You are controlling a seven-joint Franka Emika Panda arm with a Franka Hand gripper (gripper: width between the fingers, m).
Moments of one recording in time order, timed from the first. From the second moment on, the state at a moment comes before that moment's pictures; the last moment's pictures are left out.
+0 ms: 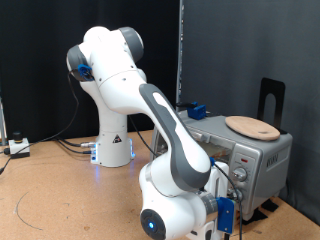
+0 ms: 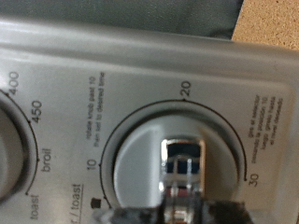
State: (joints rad) arm -0.47 0.91 0.49 -1.68 0.83 1.69 -0.19
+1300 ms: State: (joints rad) arm -0.53 0.80 0.56 -1.79 0.89 1.83 -0.70
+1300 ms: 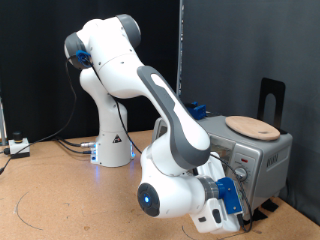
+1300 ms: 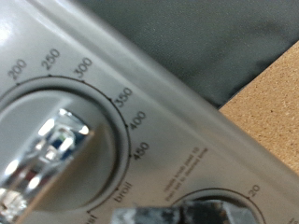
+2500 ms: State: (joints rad) arm -0.53 0.78 0.50 -1.79 0.82 1.76 -0.53
